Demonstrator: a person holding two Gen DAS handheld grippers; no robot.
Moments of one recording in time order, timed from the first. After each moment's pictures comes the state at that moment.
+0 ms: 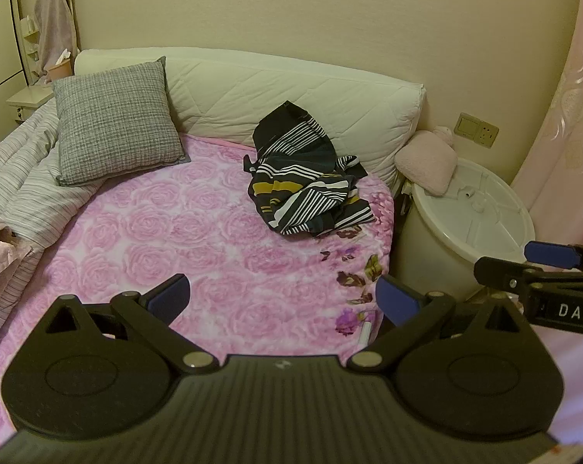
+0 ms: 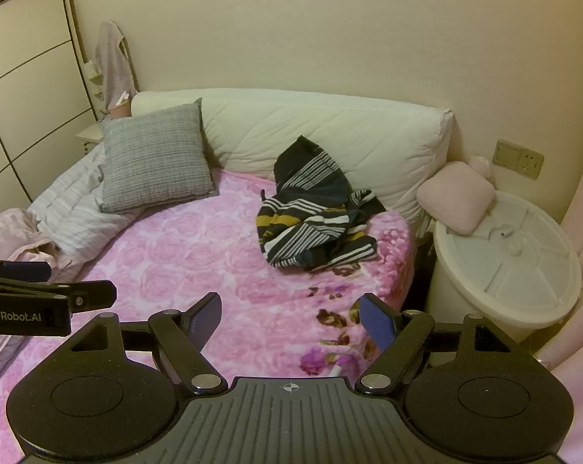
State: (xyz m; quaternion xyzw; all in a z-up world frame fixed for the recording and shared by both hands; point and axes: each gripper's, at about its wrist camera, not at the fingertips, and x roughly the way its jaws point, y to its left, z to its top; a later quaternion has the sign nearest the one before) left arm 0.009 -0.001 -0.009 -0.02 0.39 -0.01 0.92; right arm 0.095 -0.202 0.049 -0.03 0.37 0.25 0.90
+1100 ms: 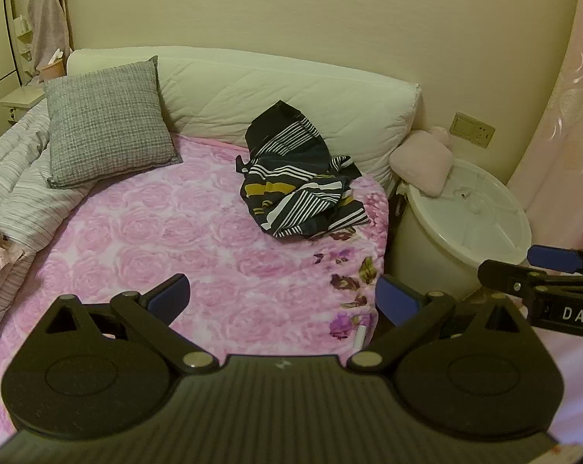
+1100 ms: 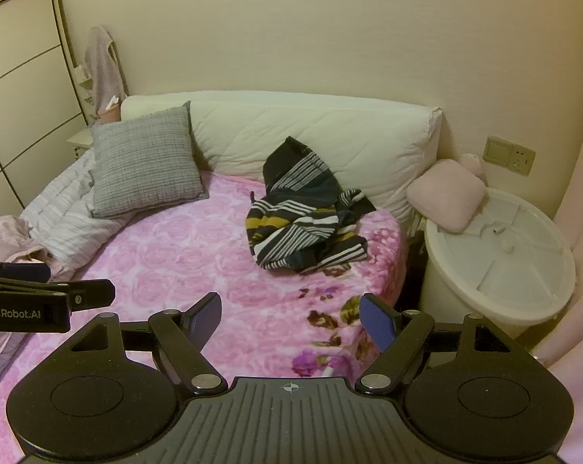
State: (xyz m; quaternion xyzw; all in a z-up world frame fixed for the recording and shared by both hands) left arm 0.021 -0.005 -0.012 -0.02 0.40 -0.01 0.92; right arm 0.101 -0.208 0.055 -0.02 0.37 0.23 0.90
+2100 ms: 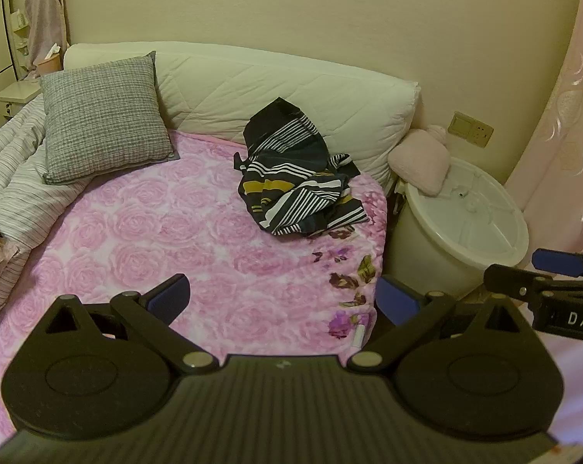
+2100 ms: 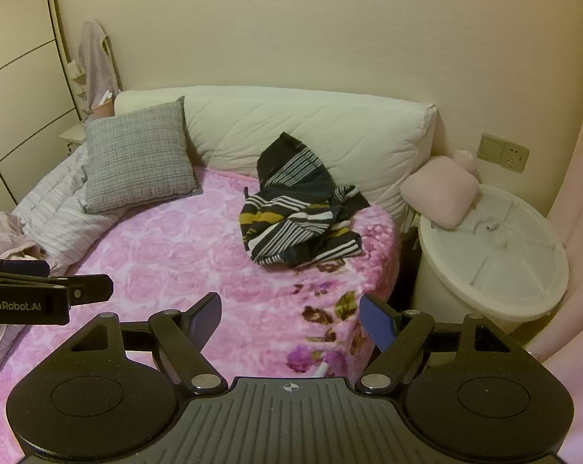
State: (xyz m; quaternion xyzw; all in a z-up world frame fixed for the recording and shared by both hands) left arm 0.023 0.003 -0.015 -0.03 0.40 -0.01 0.92; right arm 0.103 -0.204 0.054 -0.03 0.38 0.22 0.90
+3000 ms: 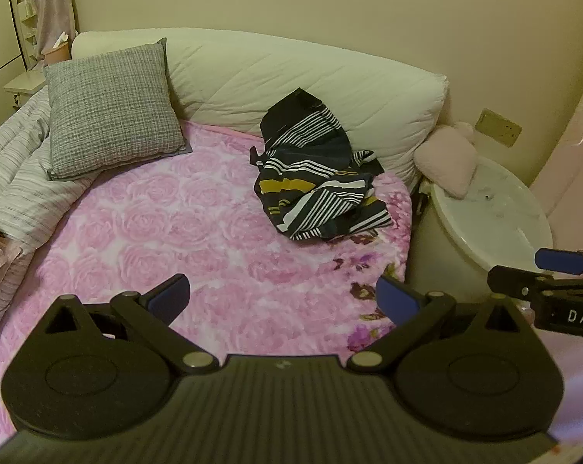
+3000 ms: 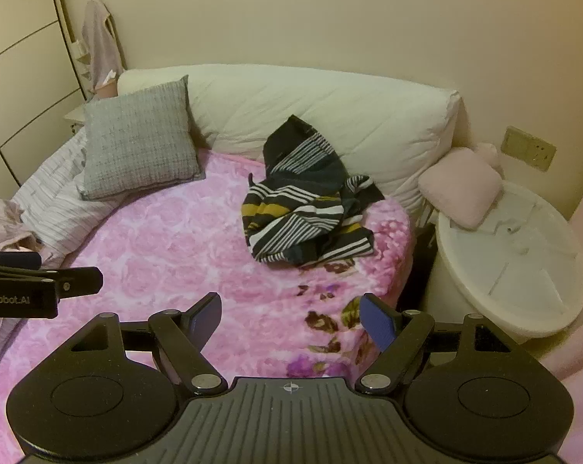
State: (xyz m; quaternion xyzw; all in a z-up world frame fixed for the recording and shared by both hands) left arm 0.091 0.013 -0.030 -0.03 0.43 0.01 0.90; right arm 0.178 -0.183 0.029 -0.04 0.41 0.24 0.88
